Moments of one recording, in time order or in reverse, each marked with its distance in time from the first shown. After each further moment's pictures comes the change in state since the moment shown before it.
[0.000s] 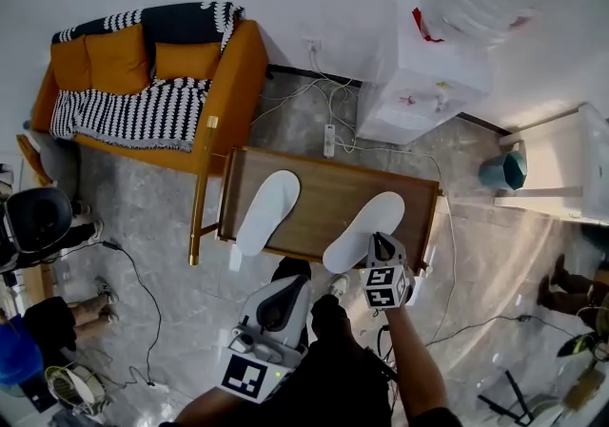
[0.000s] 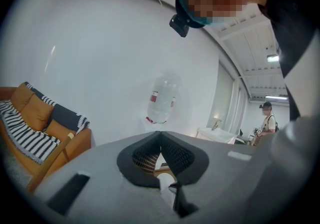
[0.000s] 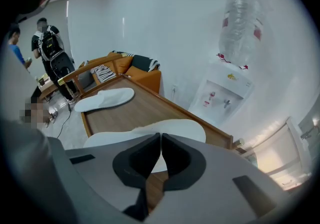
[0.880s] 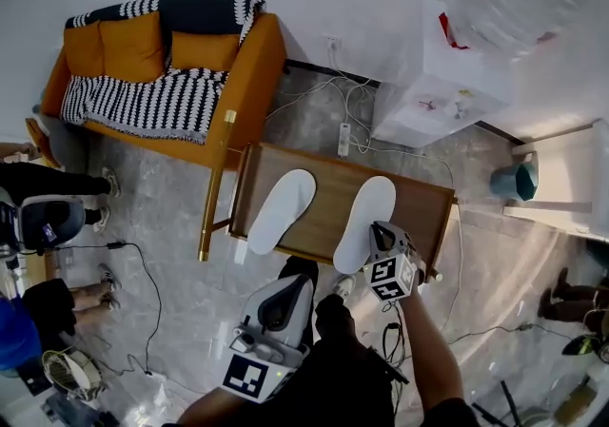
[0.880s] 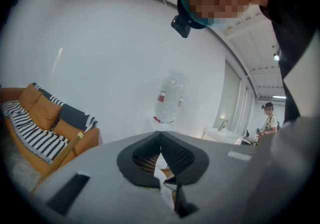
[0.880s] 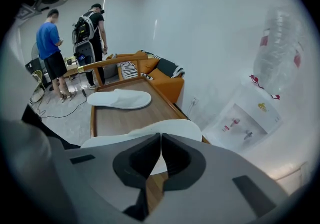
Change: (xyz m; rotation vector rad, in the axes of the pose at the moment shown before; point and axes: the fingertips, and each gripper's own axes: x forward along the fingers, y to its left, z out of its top) left arm -0.008 0.027 -0.003 -0.015 0.009 0.073; right arm 0.031 0.029 0.040 -0.283 -0.063 0.165
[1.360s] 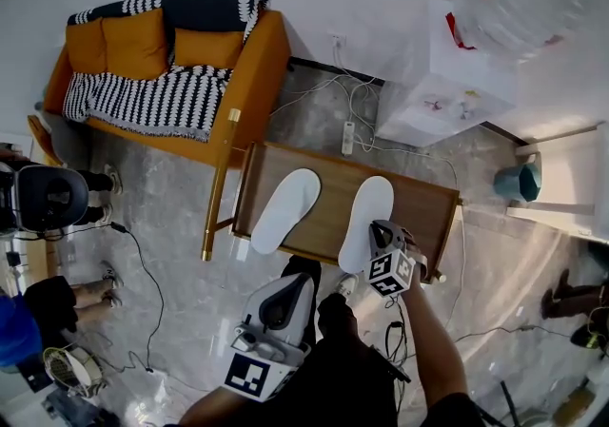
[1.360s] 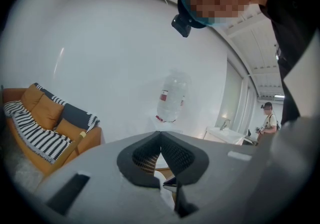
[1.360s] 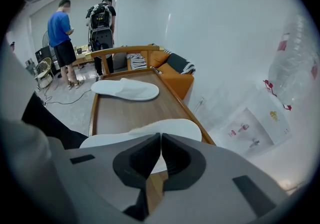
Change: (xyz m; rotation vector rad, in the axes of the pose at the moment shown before) left arm 0.000 0.009 -0.003 -0.003 0.005 0.020; right arm 0.023 0.013 -0.007 -0.131 0.043 0.059
